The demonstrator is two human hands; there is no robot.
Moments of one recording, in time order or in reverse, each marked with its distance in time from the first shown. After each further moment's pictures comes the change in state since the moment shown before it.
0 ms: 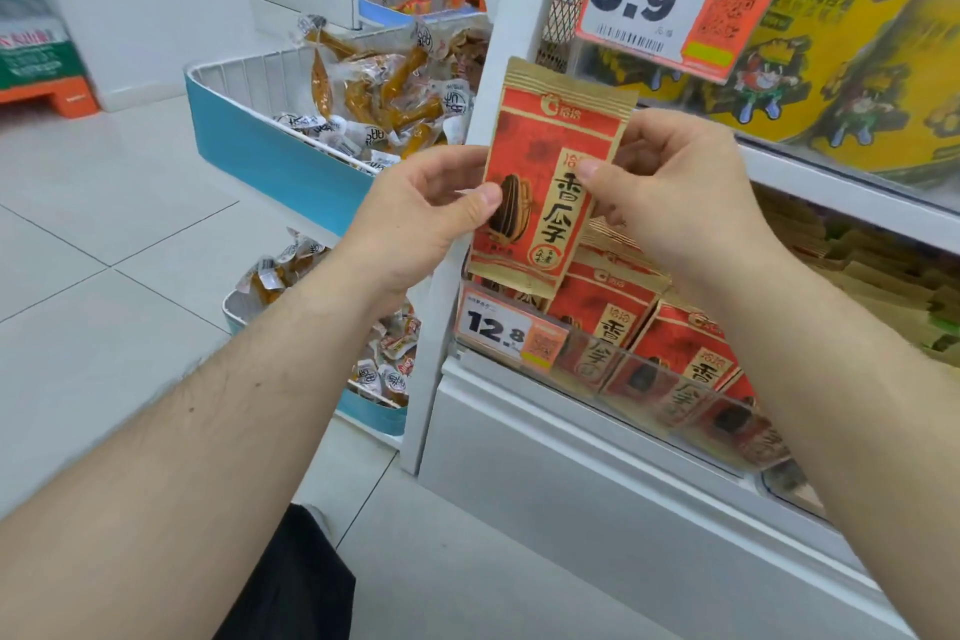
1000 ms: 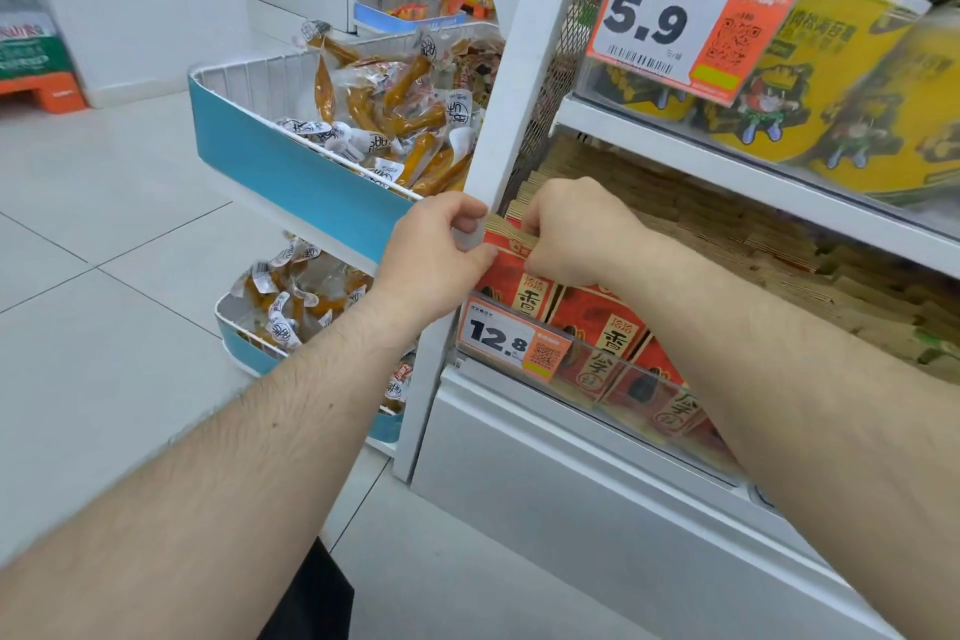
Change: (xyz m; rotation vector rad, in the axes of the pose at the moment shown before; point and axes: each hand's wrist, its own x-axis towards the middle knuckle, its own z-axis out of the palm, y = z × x) left_hand 0.005 -0.025 0.009 0.591 0.155 0.001; right_hand 0.029 0.001 0.052 -0.983 -0.398 0.034
